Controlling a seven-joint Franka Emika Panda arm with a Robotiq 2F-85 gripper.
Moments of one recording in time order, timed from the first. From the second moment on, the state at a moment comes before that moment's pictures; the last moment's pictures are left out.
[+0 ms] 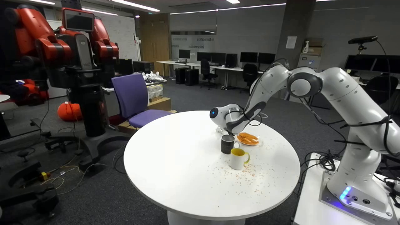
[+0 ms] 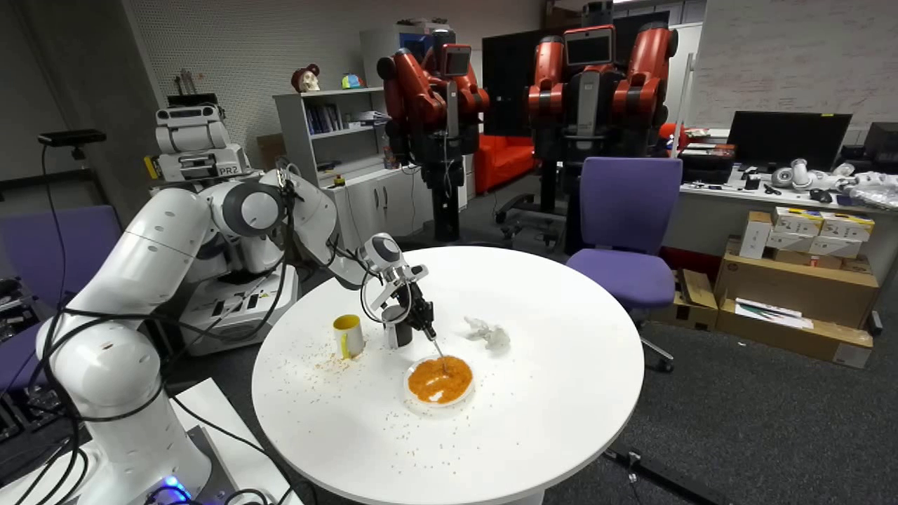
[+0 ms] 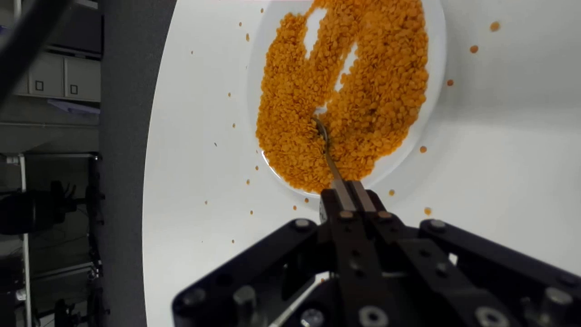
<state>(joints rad) 0.20 0.82 -0.15 -1.61 -0.81 2.01 0.51</state>
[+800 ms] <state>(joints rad) 0.21 0.77 -0.15 -1.67 -0.81 2.01 0.64</state>
